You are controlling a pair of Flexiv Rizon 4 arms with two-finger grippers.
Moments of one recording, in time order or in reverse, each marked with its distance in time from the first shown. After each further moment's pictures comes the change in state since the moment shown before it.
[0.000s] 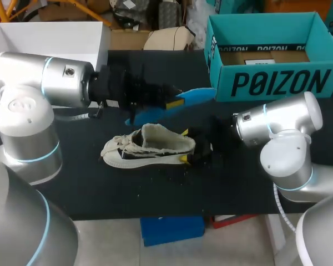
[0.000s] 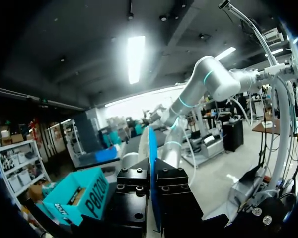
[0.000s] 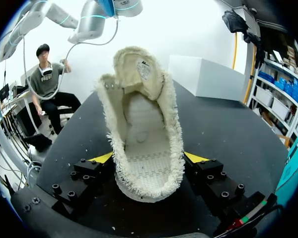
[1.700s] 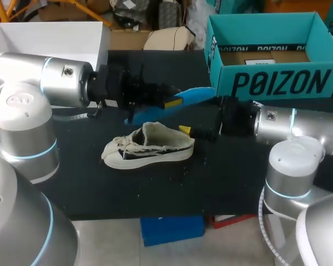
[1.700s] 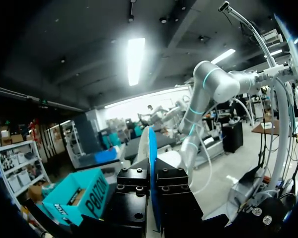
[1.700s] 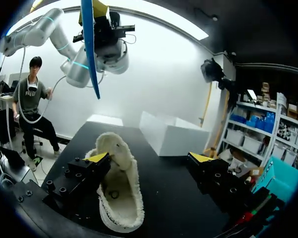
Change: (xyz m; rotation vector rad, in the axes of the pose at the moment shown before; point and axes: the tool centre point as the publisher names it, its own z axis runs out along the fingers) left arm 0.000 0.002 -0.003 0.004 0.004 0.001; right arm -0.032 0.109 -0.069 -0.417 -0.254 -0.107
